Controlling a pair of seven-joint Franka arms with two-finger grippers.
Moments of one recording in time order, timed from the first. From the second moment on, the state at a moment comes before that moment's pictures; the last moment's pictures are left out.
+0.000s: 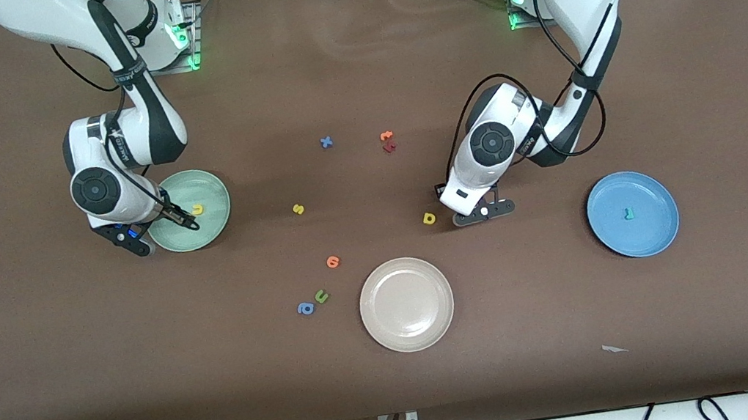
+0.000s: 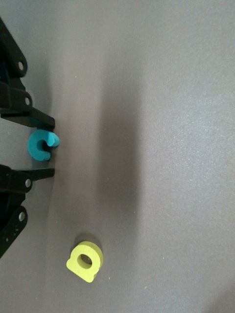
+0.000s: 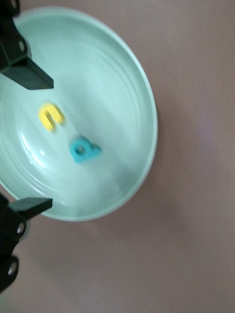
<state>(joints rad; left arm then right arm) -0.20 0.66 -0.35 -1.86 0.18 2.37 -0.77 0.63 0.36 -0.41 -2.13 0.09 2.21 0.79</state>
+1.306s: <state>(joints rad) -0.14 0.62 -0.34 -1.85 0.18 2.35 -0.75 0.68 0.60 -0.08 -1.90 0.10 2.45 0.92</state>
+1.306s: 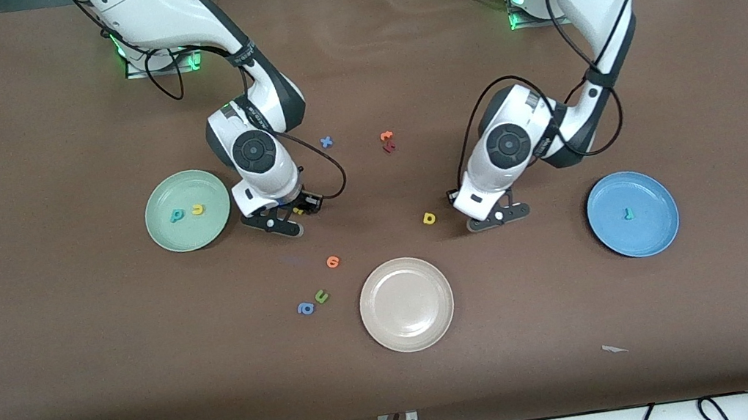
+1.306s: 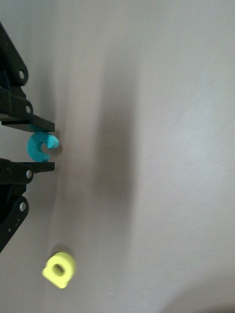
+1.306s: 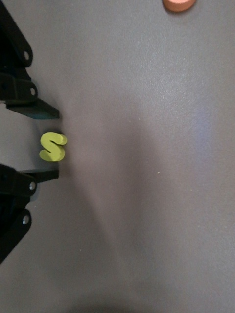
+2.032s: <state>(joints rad) 0.20 0.58 -0.31 -1.73 0.29 2.14 -0.17 0.69 0.59 -0.11 -1.87 0.10 2.40 0.92</state>
